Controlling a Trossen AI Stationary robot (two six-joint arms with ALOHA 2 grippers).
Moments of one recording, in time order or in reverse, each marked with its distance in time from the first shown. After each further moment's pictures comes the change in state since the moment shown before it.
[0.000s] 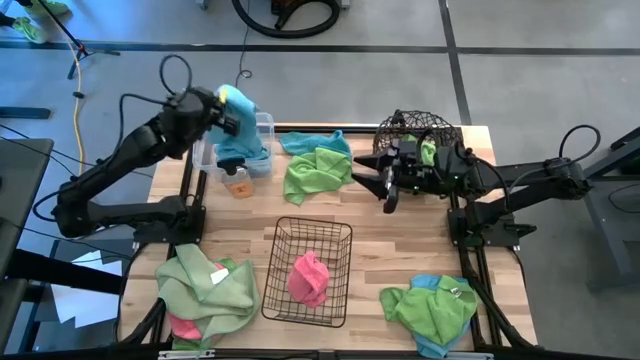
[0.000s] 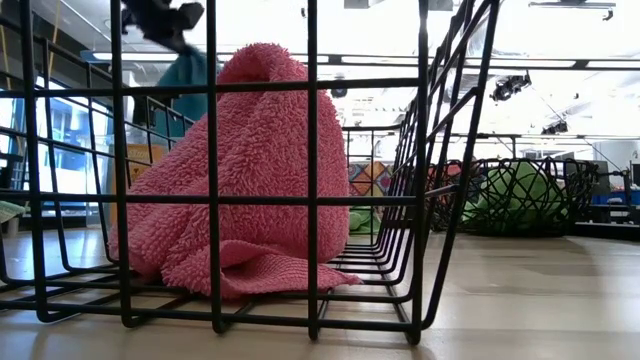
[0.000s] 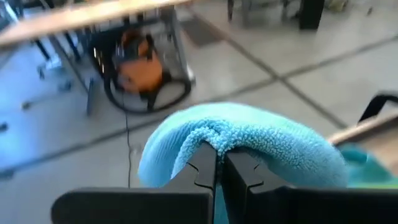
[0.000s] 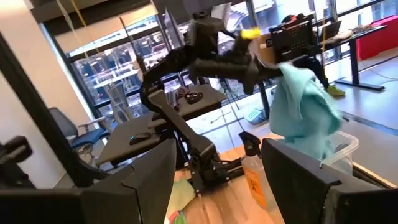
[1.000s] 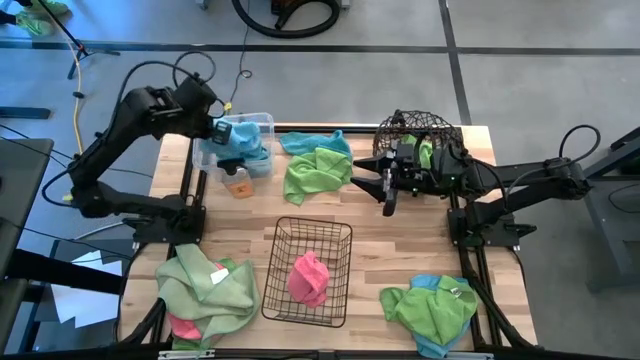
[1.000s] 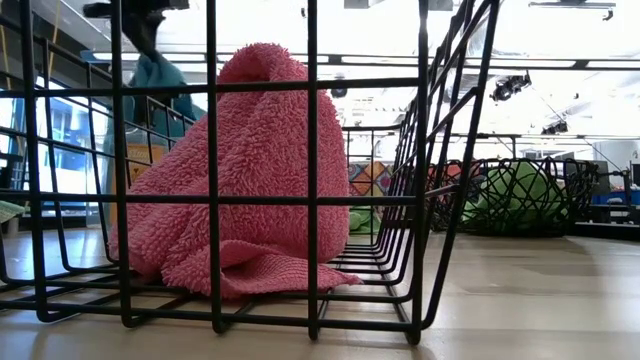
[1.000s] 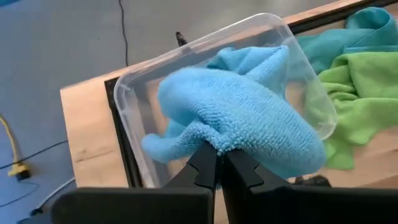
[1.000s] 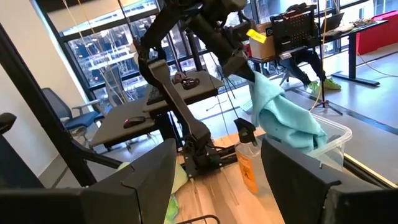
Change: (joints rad) left arm 0.066 0.294 0.504 -0.908 0.256 -0.367; right arm -0.006 0.000 0.000 -0.061 -0.012 -0.034
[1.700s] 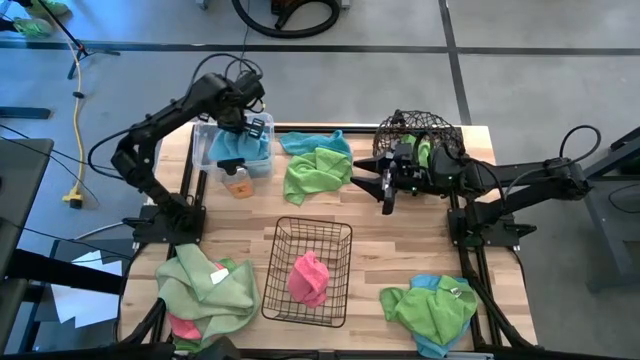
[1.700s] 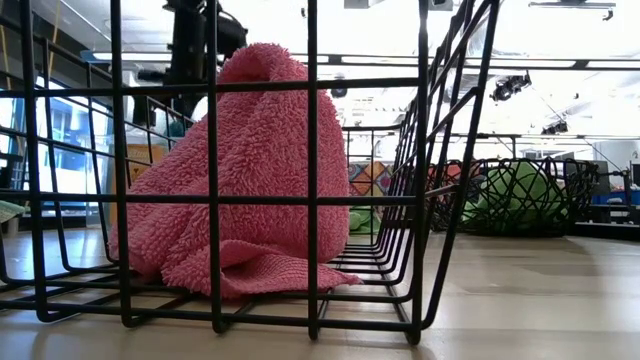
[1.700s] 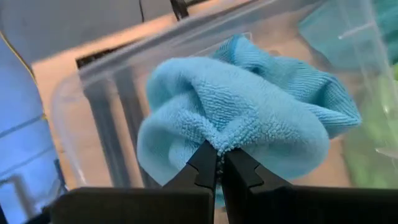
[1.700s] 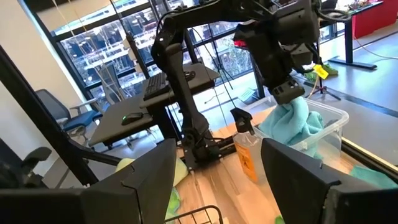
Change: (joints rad) left arm 0.095 0.398 -0.030 0.115 0.049 -0.015; right arm -0.007 0.000 0.000 -0.041 0.000 0.061
